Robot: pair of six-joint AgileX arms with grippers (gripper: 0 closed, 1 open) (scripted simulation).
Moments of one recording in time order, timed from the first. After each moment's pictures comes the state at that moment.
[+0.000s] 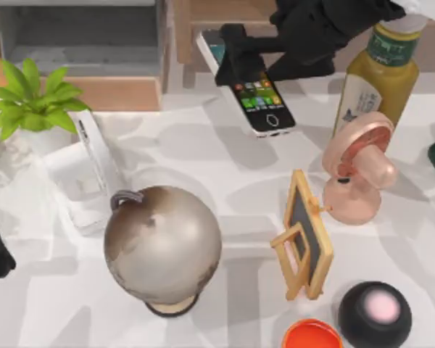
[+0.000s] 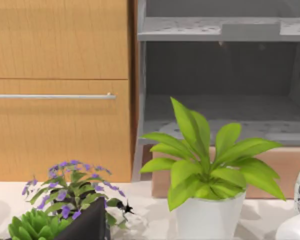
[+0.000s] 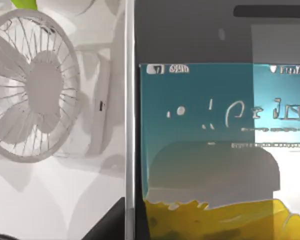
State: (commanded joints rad) left arm 0.00 0.00 0.00 0.00 0.00 0.00; right arm 0.47 2.02 1.85 -0.85 -0.39 0.13
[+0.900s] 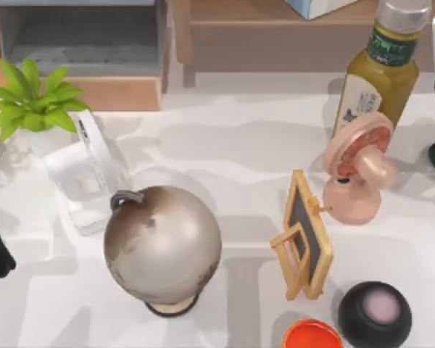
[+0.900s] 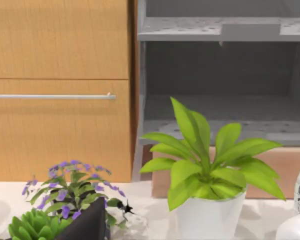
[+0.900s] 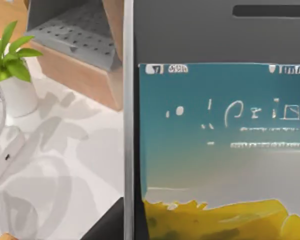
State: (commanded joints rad) left arm 0.00 0.00 0.00 0.00 0.00 0.00; right arm -0.17 1.31 0.80 0.03 -0.90 -0.20
